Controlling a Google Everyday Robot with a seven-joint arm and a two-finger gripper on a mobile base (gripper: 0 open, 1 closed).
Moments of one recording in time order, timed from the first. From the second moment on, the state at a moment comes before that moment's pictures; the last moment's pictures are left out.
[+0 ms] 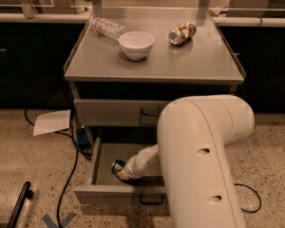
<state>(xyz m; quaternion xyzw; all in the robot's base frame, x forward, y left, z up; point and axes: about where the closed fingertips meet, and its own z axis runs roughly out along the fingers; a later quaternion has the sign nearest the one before) 0.591 0.072 0.358 -0.43 0.85 0.13 0.27</state>
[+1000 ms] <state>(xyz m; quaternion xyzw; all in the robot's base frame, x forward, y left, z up) 0.568 0.022 0.471 -0.44 0.80 0.16 0.38</state>
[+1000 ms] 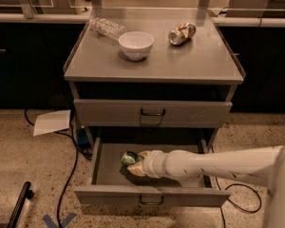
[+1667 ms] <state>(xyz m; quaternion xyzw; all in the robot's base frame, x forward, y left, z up) 0.564 -0.041 0.505 -0.40 0.81 0.12 0.42</state>
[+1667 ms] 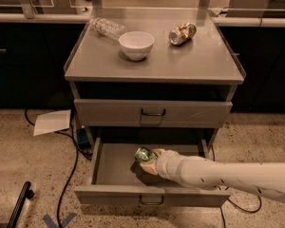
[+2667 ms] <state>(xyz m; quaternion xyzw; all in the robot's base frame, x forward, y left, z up) 0.563 -0.078 0.640 -0.41 0.76 0.01 0.51</state>
